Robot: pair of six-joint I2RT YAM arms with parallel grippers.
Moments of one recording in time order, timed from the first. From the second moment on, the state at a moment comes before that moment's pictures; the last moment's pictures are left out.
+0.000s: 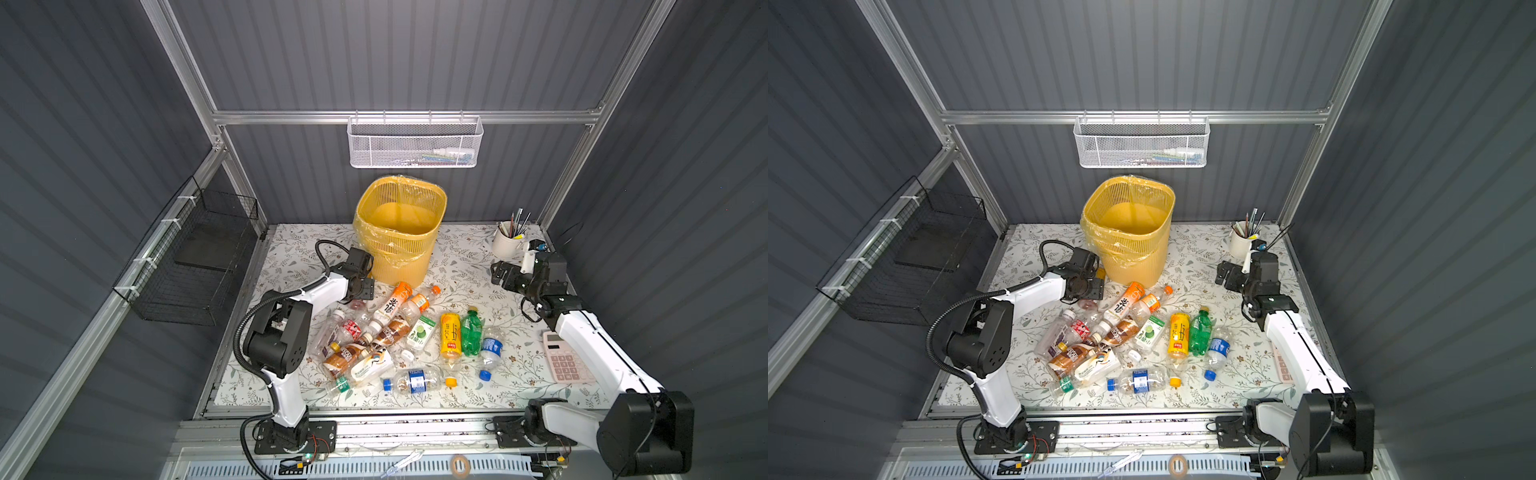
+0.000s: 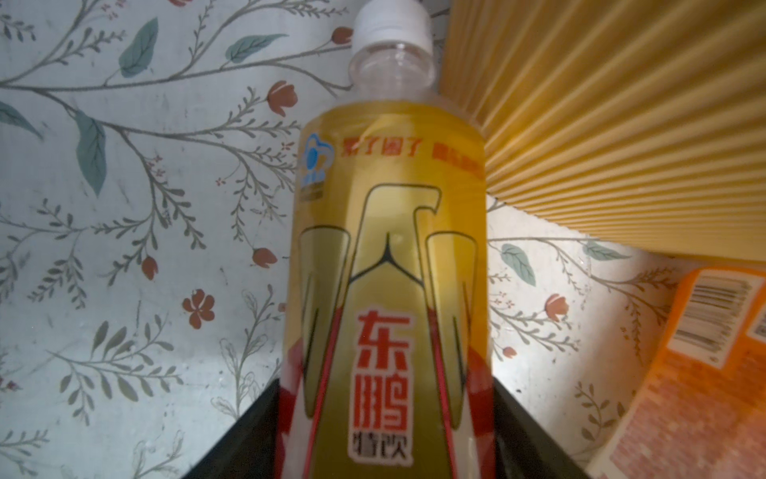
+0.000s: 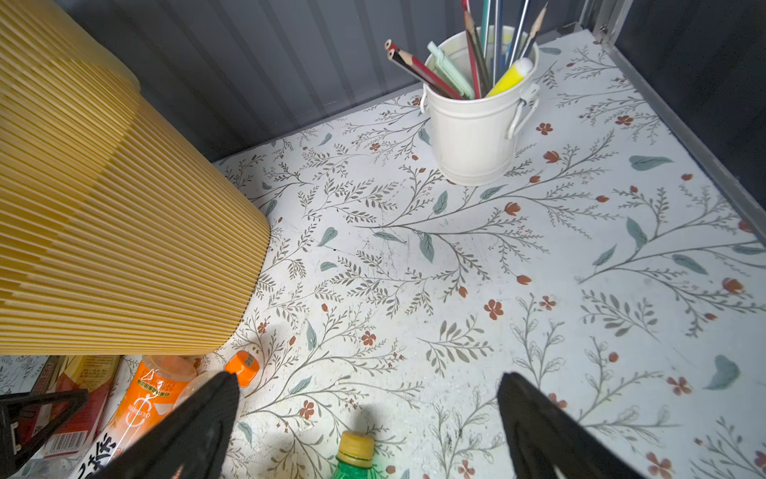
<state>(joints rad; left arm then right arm) -0.42 1.85 1.22 -0.45 -0.14 -0.26 0.03 1.19 0.84 -0.22 -0.08 0.32</state>
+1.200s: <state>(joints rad) -0.51 1.38 1.46 -0.06 -0.13 -0.05 -0.06 1.00 0.74 -0.17 -0.09 0.35</state>
